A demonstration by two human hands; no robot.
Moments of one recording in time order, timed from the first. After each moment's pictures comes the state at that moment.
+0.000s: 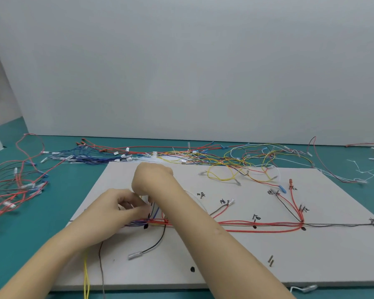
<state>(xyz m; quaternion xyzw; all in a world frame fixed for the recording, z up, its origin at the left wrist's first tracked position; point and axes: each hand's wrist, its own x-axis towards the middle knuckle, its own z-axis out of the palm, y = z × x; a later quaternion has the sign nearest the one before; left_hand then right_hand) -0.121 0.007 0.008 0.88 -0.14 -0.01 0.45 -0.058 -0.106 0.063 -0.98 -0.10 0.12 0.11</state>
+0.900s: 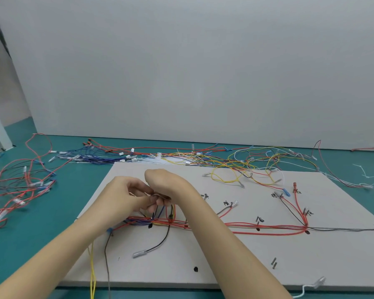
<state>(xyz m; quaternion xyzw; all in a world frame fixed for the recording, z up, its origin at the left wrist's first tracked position) -0.109 -0.010 0.022 0.86 -0.05 0.00 0.51 -0.068 -0.130 0.055 -0.88 -0.03 0.25 0.40</state>
